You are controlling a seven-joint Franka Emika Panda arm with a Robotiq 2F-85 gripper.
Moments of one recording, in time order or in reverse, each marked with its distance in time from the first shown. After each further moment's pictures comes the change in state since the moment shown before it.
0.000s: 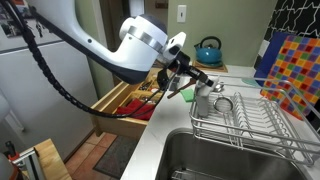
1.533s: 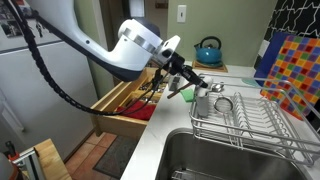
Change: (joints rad) arm 0.193 -0.007 -0.128 -0.028 0.092 -0.101 0.099
